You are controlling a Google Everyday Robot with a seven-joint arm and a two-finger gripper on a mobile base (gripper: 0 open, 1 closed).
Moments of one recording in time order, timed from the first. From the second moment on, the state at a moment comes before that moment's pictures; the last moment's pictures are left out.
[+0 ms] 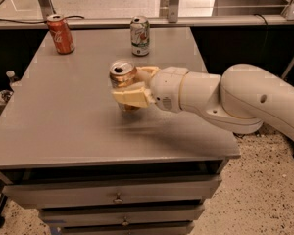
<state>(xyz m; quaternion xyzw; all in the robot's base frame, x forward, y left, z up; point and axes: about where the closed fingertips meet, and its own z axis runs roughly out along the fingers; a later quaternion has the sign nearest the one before) 0.531 0.043 0.910 -0.43 0.64 0.30 0.56</state>
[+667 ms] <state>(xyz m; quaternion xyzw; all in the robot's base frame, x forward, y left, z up) 0.615 -0.033 0.925 -0.40 0.65 0.25 0.60</state>
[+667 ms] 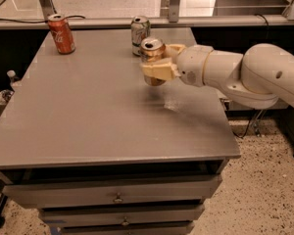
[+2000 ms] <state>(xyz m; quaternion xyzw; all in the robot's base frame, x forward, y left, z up) 0.767 -0.092 0.913 -0.34 0.67 0.23 0.62</state>
